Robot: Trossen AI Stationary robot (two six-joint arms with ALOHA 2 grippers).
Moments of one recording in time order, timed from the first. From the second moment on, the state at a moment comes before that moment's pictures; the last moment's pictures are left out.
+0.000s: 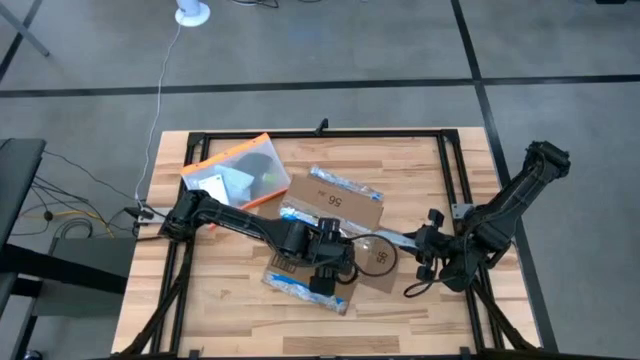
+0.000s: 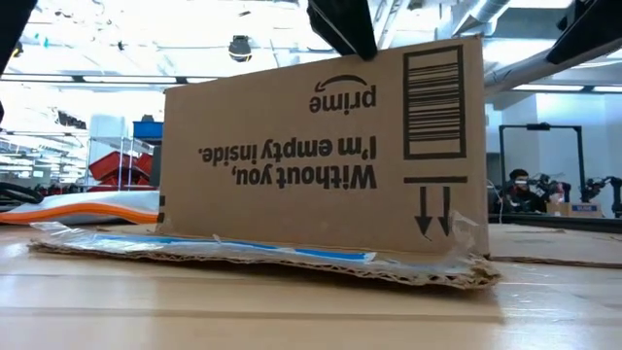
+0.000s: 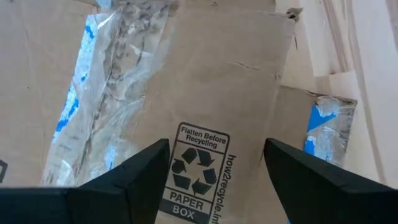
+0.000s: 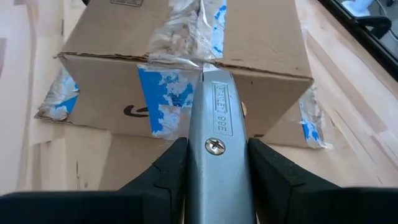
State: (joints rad) left arm -0.30 2.08 1.99 -1.03 -0.28 -0.07; right arm 0.82 1.10 0.83 -0.84 0.79 0.87
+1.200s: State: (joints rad) left arm -0.29 2.08 1.99 -1.02 -0.28 -0.04; right arm 0.82 1.26 1.07 -0.99 0.53 0.87
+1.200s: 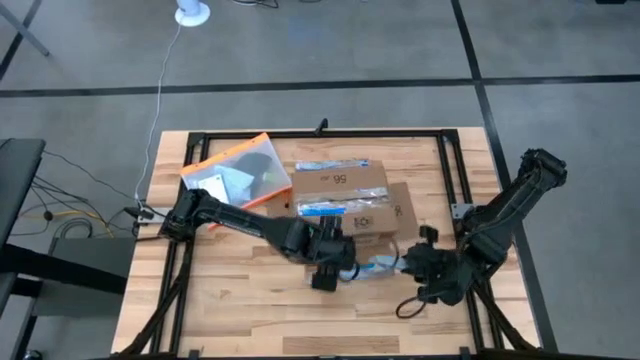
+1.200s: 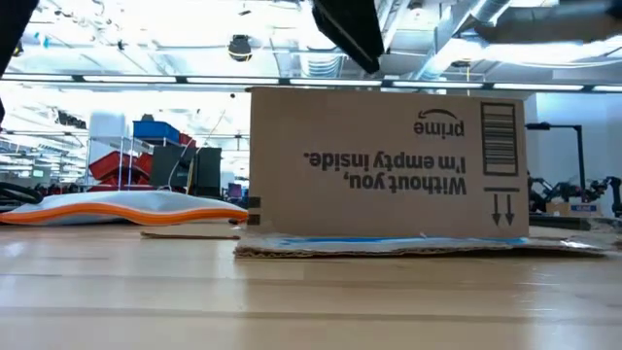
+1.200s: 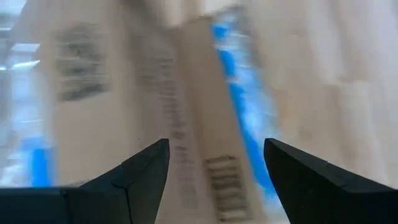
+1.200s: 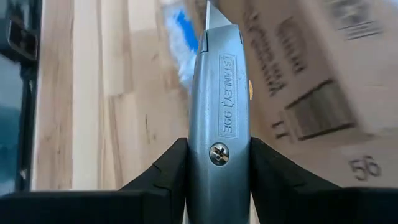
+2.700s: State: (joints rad) left arm -0.30 1.89 1.65 -0.92 -0.31 -0.09; right arm 0.84 1.26 1.09 -1.35 0.59 1.16
